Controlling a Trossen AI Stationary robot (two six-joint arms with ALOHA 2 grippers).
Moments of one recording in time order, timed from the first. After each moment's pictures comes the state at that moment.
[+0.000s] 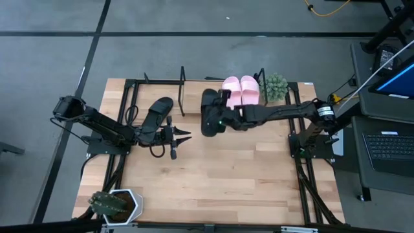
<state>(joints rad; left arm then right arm) -0.20 1.23 0.32 0.77 -0.43 0.03 0.00 1.76 1.48 -0.51 0.73 -0.40</state>
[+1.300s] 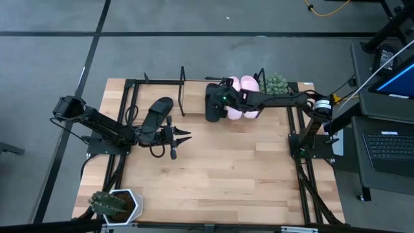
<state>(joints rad) -0.20 1.23 0.32 0.77 -0.43 0.03 -0.31 1.77 1.22 -0.12 0.44 -0.51</state>
